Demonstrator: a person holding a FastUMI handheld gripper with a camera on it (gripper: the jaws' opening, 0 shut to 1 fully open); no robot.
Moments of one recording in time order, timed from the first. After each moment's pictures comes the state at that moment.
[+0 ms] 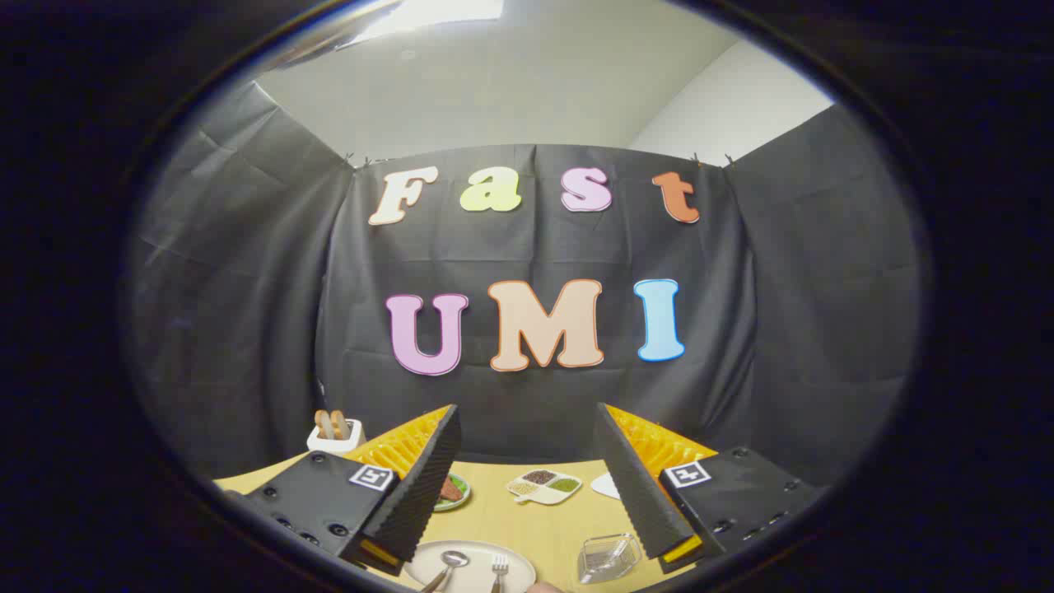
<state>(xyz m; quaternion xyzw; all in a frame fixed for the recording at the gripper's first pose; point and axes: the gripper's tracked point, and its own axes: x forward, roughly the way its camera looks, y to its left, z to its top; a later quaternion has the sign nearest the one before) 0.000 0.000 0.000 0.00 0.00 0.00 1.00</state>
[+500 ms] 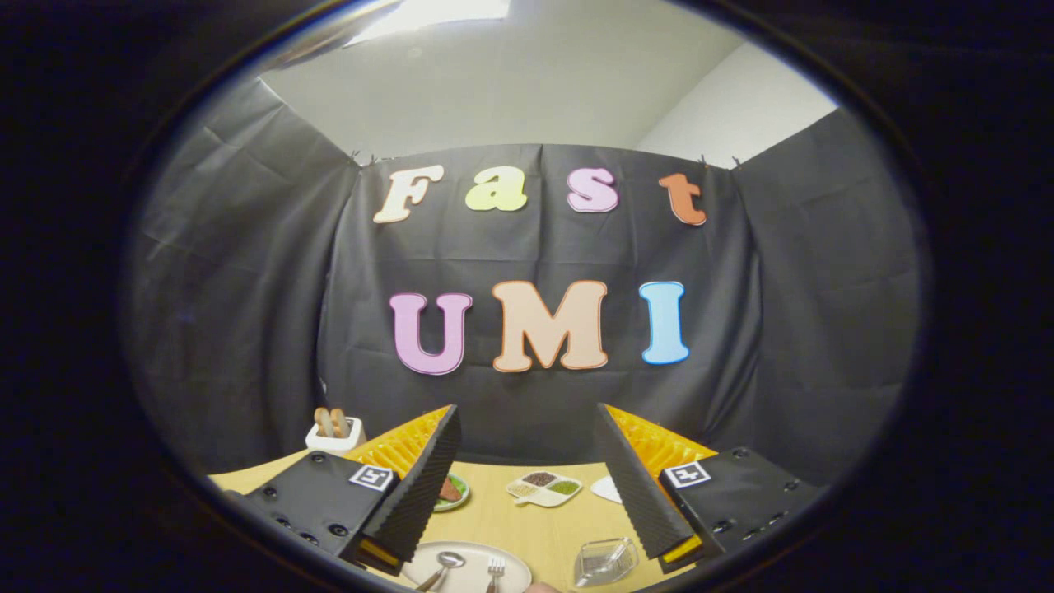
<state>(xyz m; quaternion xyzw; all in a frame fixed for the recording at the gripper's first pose) 0.007 0.002 -0.002 0.00 0.01 0.01 1.00</state>
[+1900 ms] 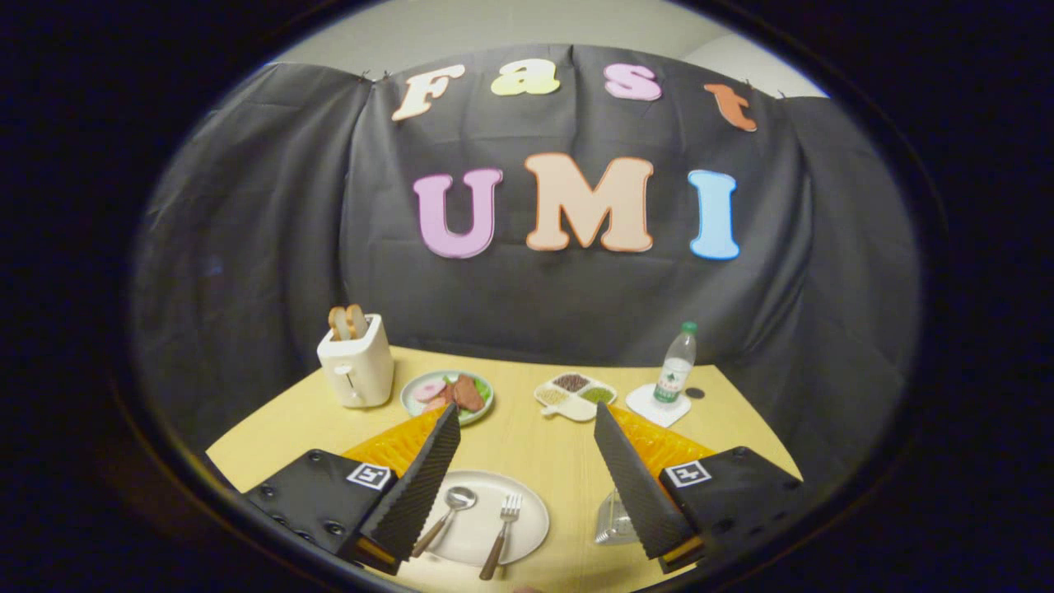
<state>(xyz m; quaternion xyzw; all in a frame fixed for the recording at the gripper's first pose) 0.022 0.021 -0.158 -0.03 0.24 0.07 0.97</state>
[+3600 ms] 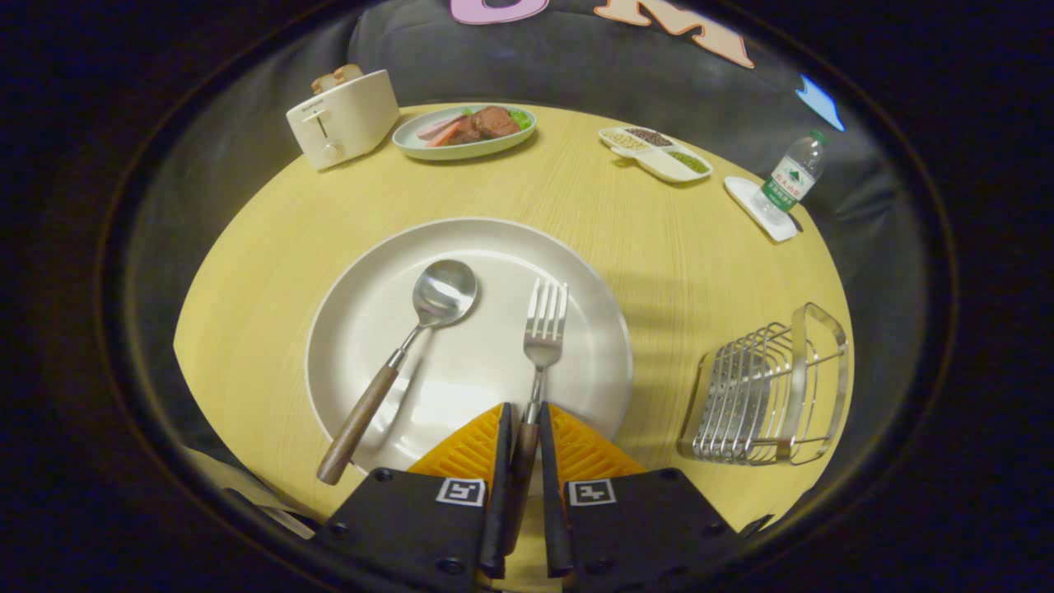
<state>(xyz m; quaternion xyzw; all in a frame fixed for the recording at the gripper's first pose) -0.059 0.021 -0.402 -0.11 0.59 0.12 0.79</state>
